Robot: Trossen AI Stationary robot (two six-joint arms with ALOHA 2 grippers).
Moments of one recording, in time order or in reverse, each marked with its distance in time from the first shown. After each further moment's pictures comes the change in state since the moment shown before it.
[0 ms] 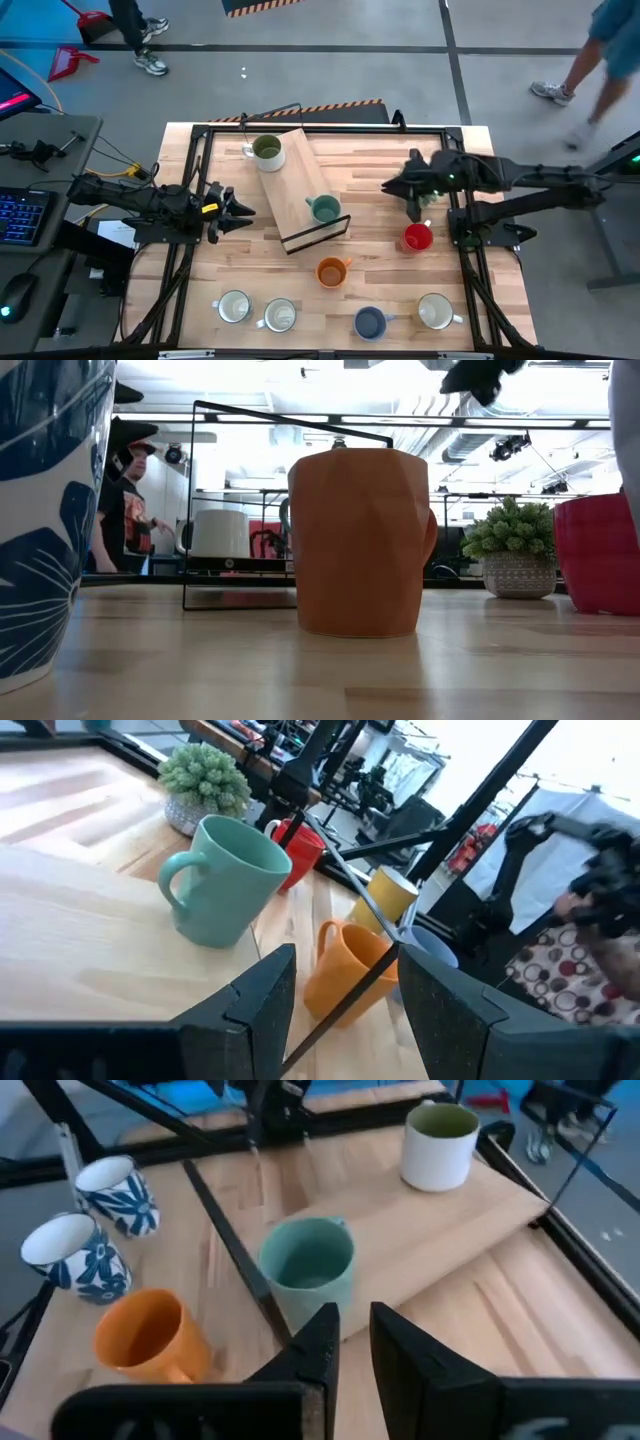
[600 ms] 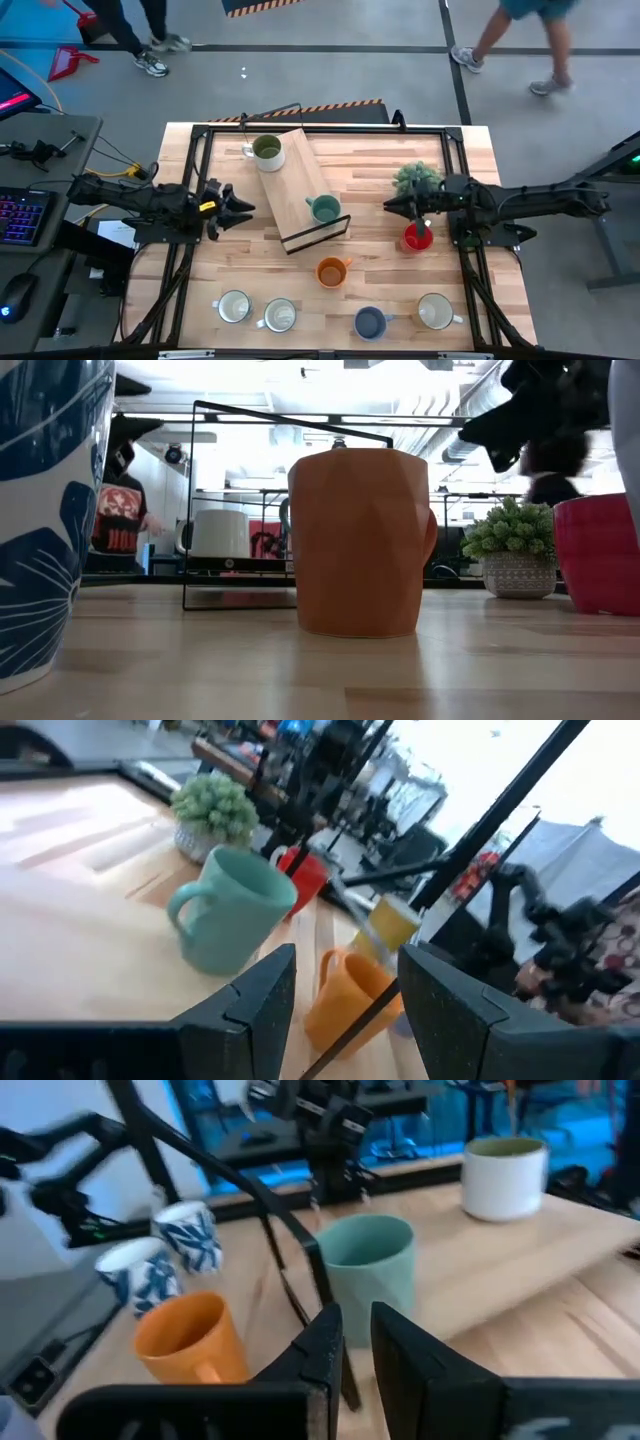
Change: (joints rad) left arm 0.000 0.000 0.000 0.069 -0.053 -0.002; right arm 0.000 -0.255 -0.631 0.709 -0.146 0.039
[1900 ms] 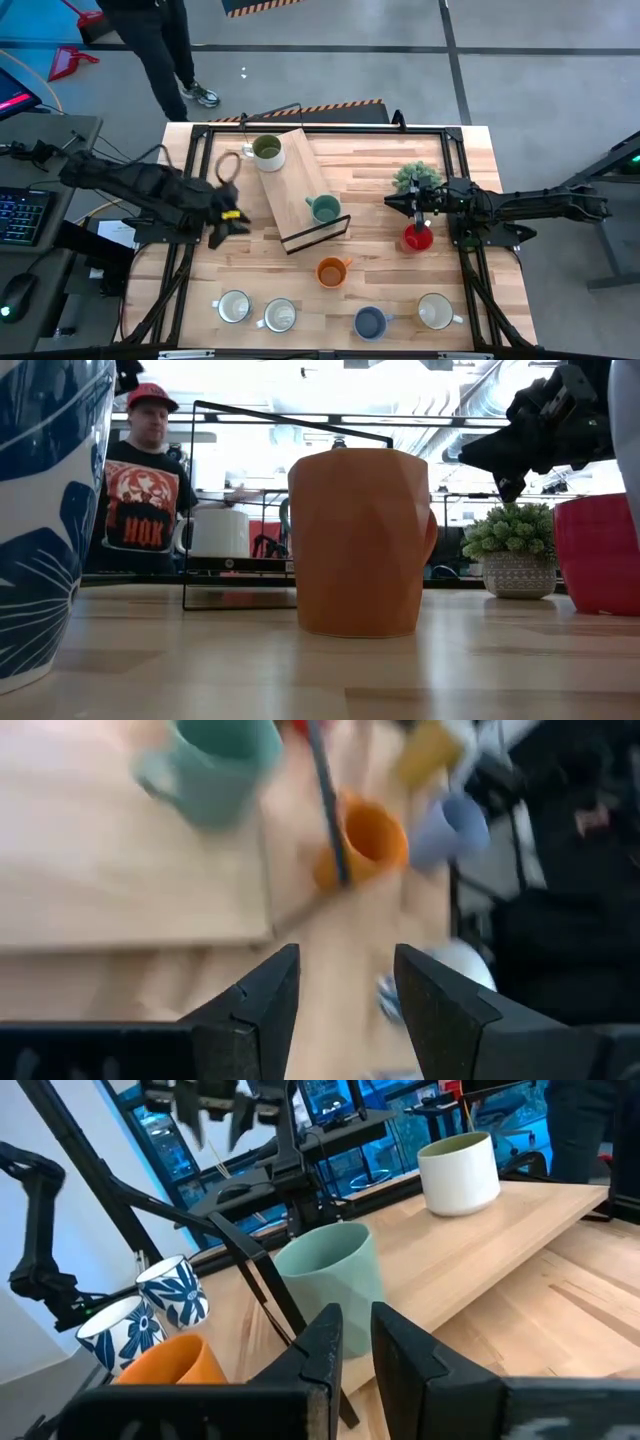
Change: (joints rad) left arm -0.084 0.598 0.787 -0.854 0.151 -0.073; right arm -0.061 -0.006 -0.170 0.256 0.047 0.182
